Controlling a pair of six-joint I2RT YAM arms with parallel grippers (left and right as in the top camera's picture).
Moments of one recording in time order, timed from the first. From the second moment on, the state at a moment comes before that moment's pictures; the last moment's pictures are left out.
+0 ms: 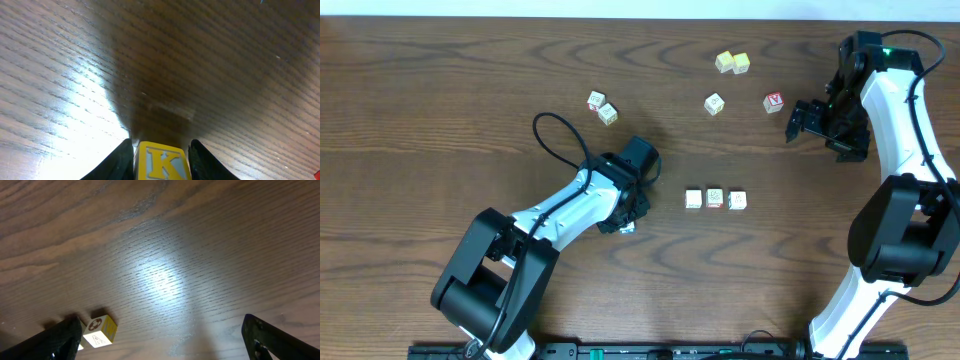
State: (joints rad) left arm -0.59 1.81 1.06 -0.70 0.02 -1.09; right arm -0.11 2.04 1.79 -1.34 -0.05 0.30
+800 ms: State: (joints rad) left arm -0.59 1.81 1.10 -0.58 0.08 -0.38; right arm -0.11 2.04 1.79 -1.34 -0.05 0.30
